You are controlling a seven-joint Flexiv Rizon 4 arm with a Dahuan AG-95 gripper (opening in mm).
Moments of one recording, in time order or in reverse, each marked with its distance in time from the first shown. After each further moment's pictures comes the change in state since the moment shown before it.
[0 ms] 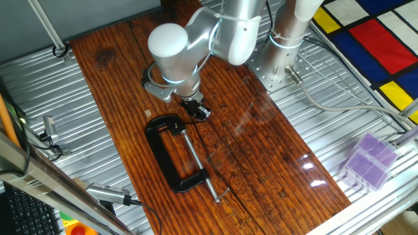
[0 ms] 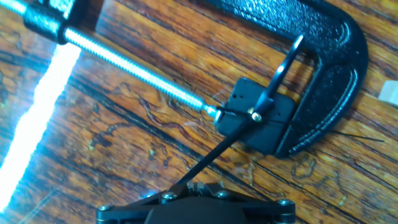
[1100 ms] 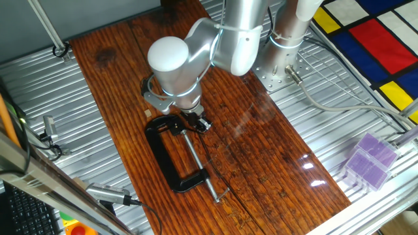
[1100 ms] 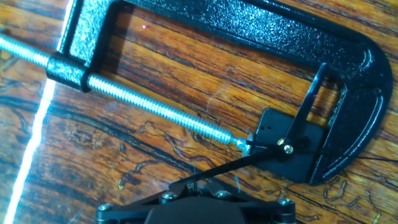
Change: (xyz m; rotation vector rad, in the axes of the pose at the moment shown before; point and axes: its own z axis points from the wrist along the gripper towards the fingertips) arm -0.030 0.026 -0.001 -0.002 -0.009 0.084
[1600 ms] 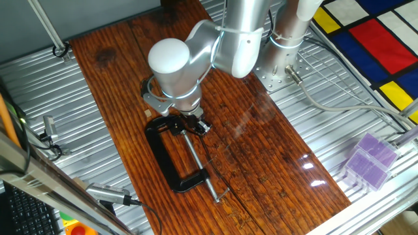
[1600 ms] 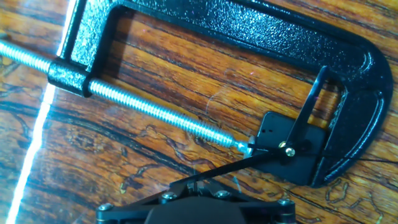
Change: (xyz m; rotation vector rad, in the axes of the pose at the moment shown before) arm -0.009 0.001 -0.003 0.002 -0.008 0.014
